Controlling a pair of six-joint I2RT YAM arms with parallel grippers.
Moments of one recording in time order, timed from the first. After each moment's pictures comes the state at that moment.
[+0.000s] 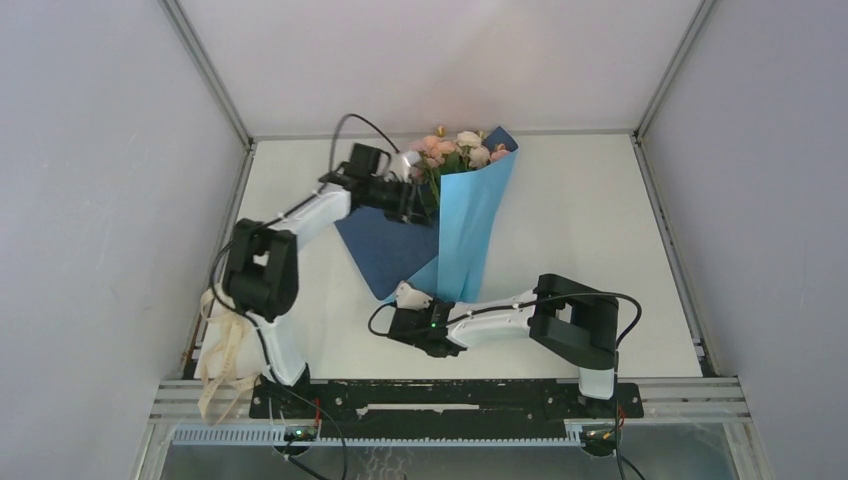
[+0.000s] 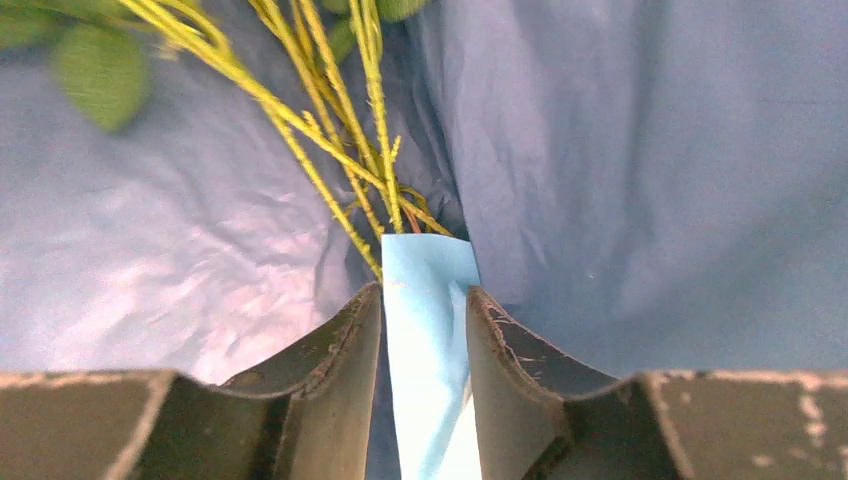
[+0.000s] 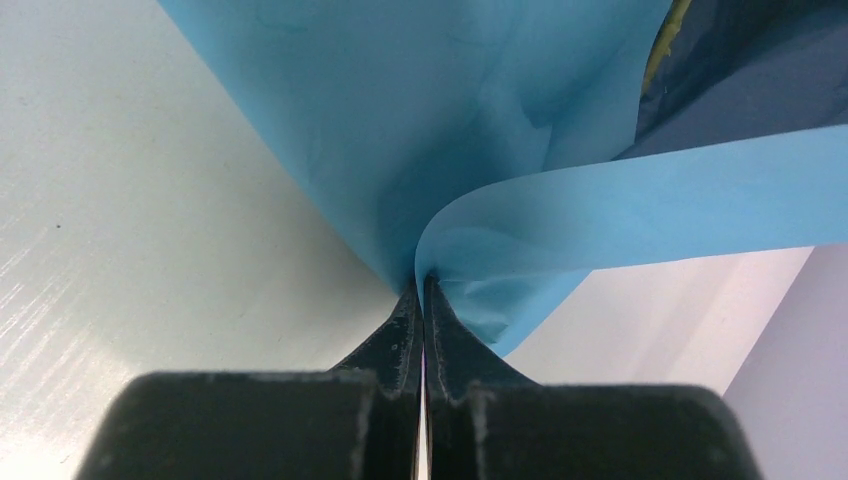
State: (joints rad) left arm -0.41 1.93 1.42 -0.40 0.73 -0.18; right arm 1.29 1.87 1.06 -0.56 0.73 0.22
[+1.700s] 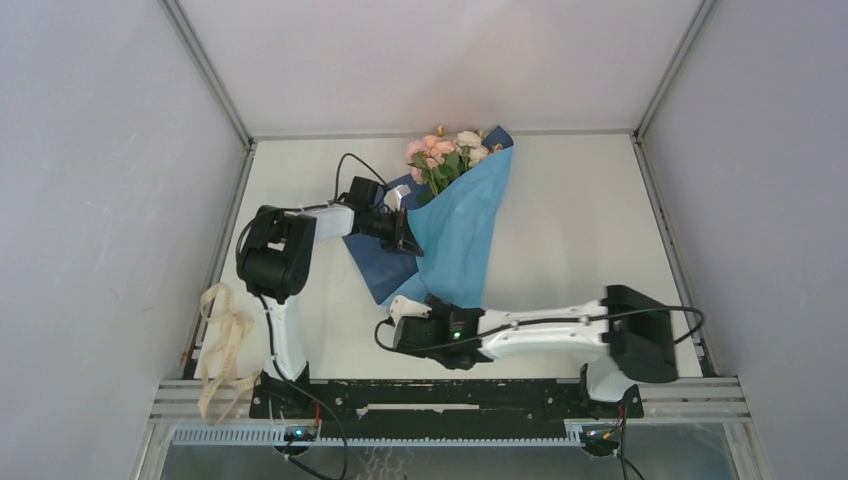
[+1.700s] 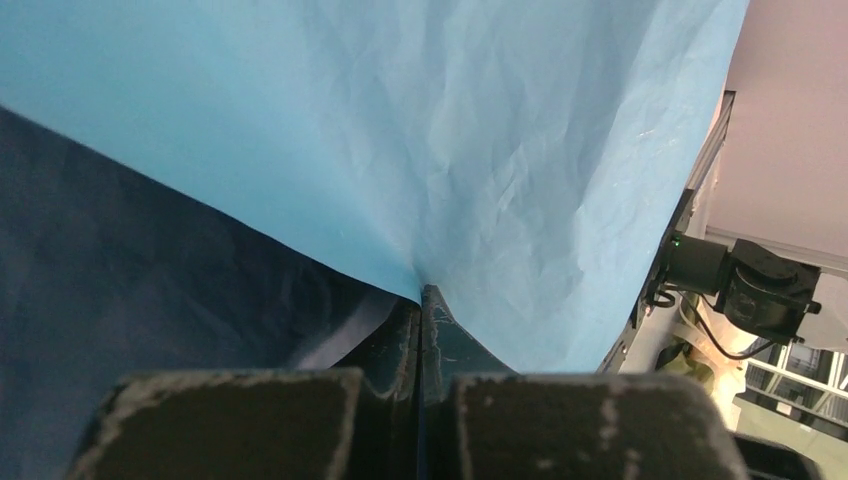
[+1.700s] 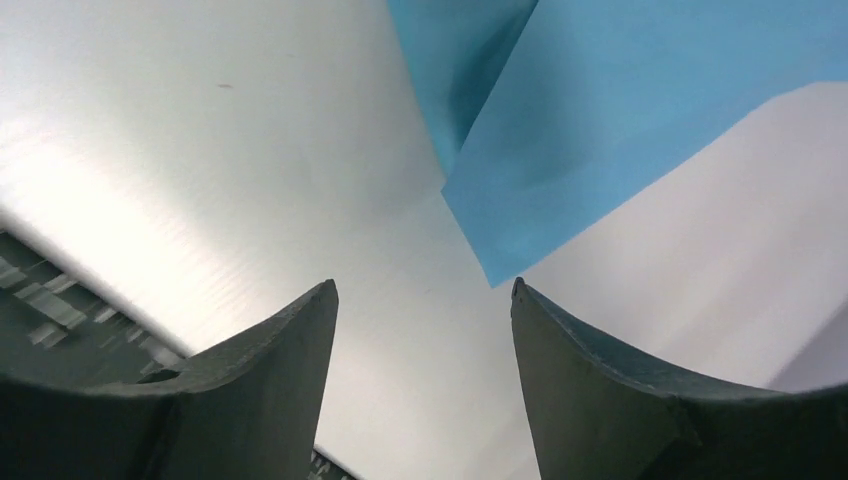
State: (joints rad) left arm -0.31 2.04 1.22 -0.21 0.81 -0.31; right arm 1.40 1.67 1.08 -0.72 0.60 0.16
